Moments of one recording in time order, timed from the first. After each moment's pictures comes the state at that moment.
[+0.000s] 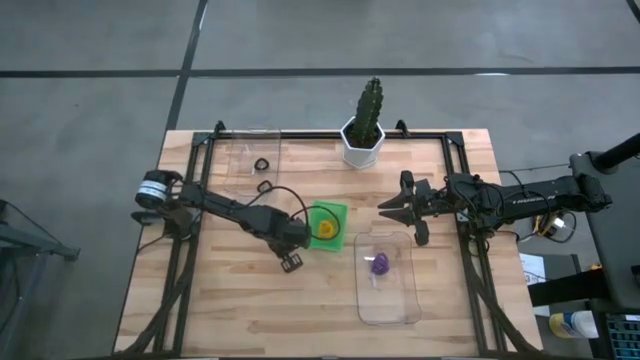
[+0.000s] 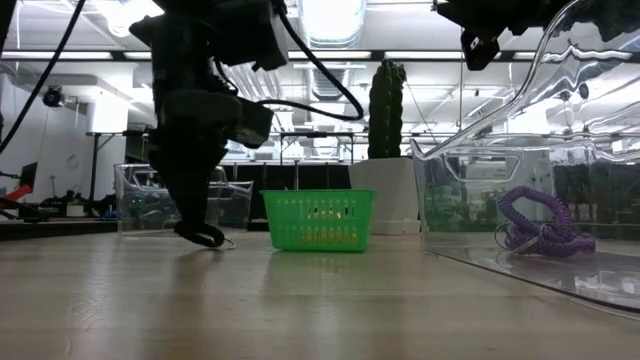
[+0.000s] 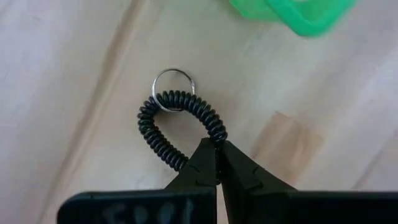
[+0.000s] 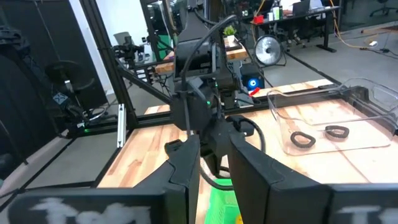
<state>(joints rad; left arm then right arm) -0.16 1.72 1.09 -0.70 0.02 -0.69 0.03 0.80 0.48 0.26 -0.08 0.23</state>
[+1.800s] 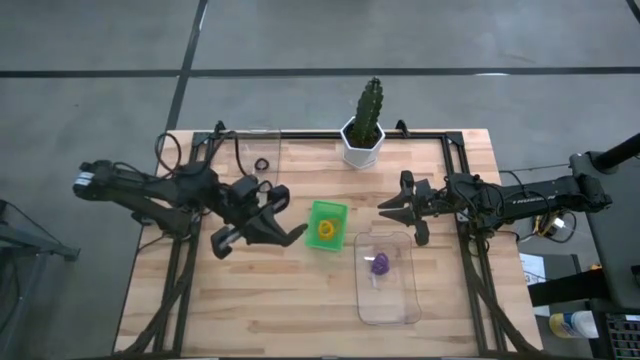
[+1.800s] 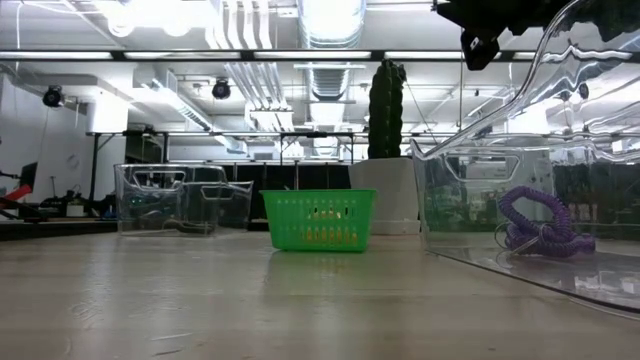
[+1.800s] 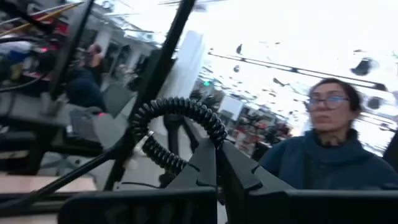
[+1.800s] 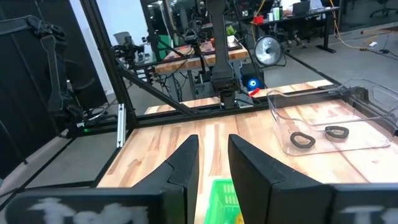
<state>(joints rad) -0.19 1.12 1.08 0.38 0.39 -0.53 0.03 0.80 0.48 0.27 -0.08 0.22</state>
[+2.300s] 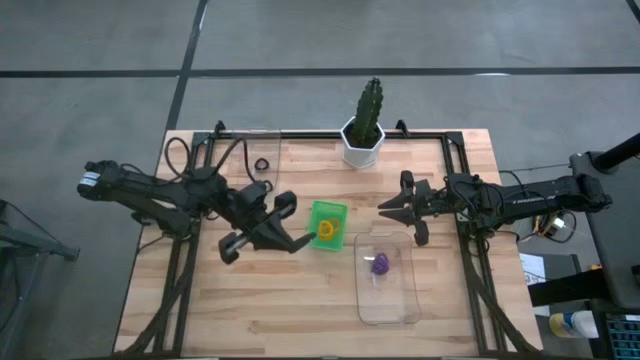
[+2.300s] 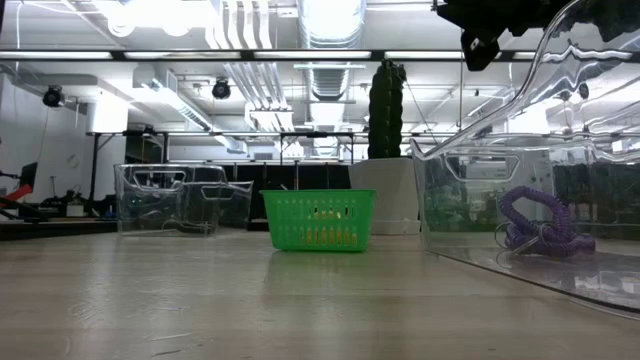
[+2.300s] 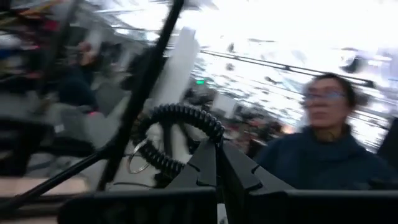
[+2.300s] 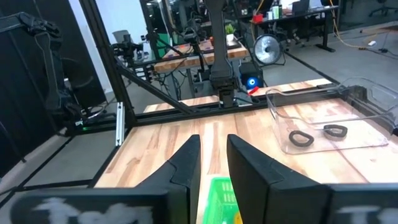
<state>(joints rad) -0.20 1.18 1.08 0.46 0.42 -0.53 0.03 0.80 0.48 0.26 -0.08 0.22</state>
